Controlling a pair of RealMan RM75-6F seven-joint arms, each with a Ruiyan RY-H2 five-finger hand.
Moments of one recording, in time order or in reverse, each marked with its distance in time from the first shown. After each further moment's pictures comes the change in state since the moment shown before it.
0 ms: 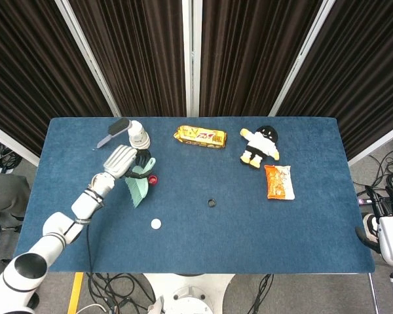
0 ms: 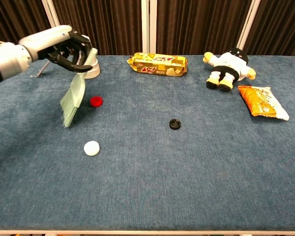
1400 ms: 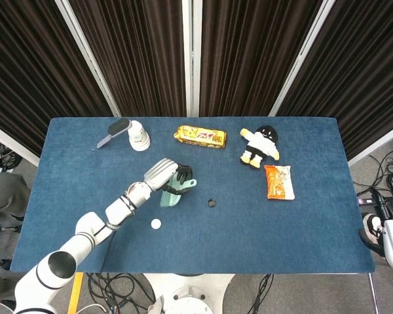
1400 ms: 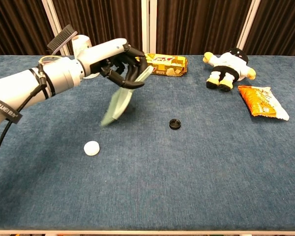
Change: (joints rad) left arm -0.130 -0.127 0.052 -0.018 0.036 0.071 -0.143; right arm -0.025 0.002 -0.001 -0.003 -0.010 0.031 0.017
